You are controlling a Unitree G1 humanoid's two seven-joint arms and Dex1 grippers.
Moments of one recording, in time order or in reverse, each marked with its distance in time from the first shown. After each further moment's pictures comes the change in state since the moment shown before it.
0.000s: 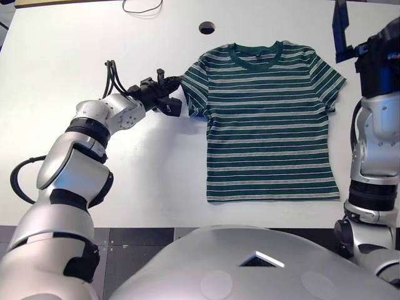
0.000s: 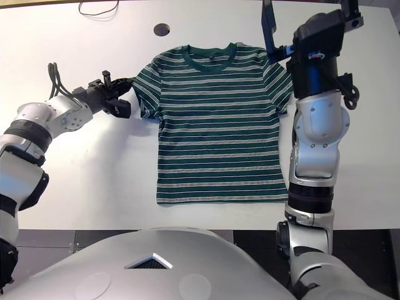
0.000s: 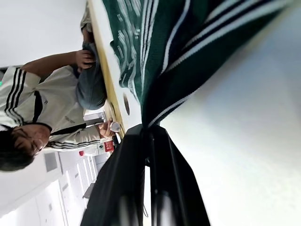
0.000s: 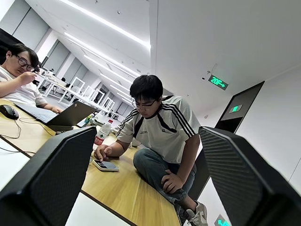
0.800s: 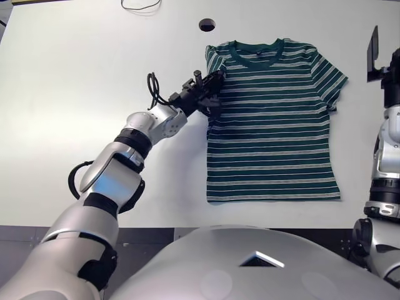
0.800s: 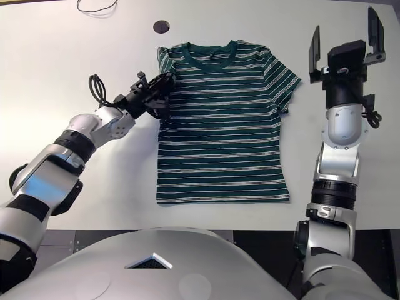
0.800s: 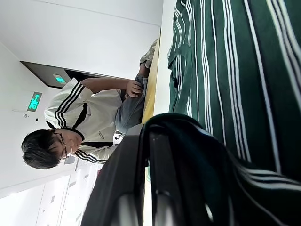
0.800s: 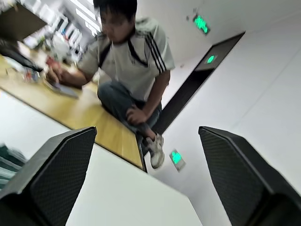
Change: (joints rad) left arm 0.034 -0.265 0.051 -0.079 -0.024 0.089 0.131; right arm -0.009 -0.165 -0.133 0.525 -0.119 -0.152 -0.125
